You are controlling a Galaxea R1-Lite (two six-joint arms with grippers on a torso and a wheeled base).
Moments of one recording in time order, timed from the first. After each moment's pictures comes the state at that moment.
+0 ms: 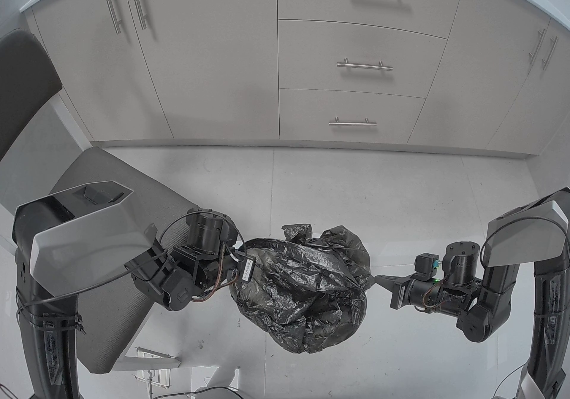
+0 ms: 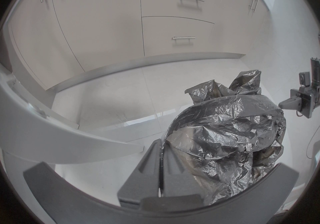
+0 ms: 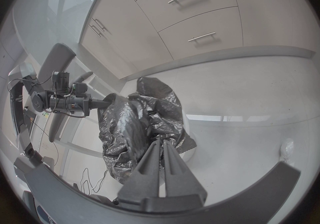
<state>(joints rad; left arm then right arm) -0.48 2.32 -0.95 -0.77 0.13 0.02 0.30 2.36 -0.40 -1.55 0.33 0.21</state>
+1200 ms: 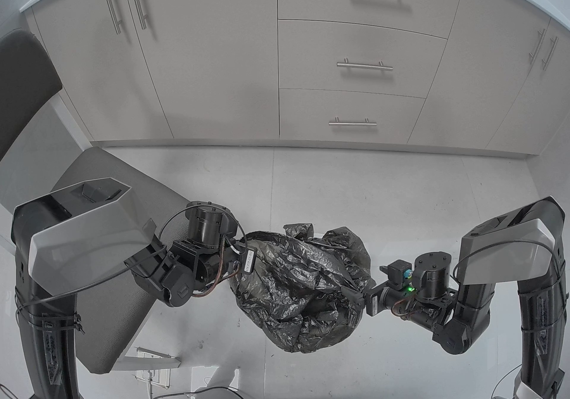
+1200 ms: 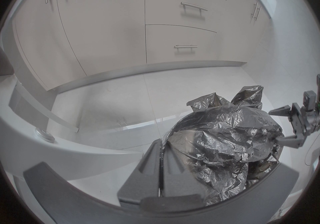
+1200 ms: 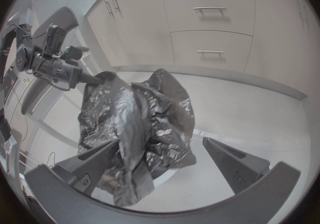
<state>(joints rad) -0.48 2.31 -0.98 -0.80 0.14 -0.01 0.47 2.40 -0.47 -1.55 0.00 0.01</state>
